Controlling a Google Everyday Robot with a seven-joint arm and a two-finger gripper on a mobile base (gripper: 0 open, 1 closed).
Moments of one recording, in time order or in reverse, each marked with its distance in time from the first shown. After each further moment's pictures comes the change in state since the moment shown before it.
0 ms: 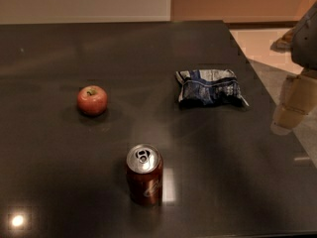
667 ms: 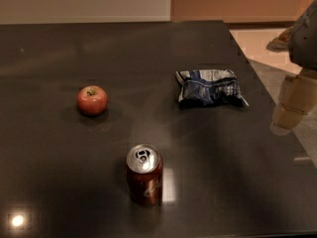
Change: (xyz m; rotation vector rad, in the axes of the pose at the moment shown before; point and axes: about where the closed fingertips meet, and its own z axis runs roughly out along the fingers) arm -0.007 0.003 -0.001 -0.009 -0.018 -0.035
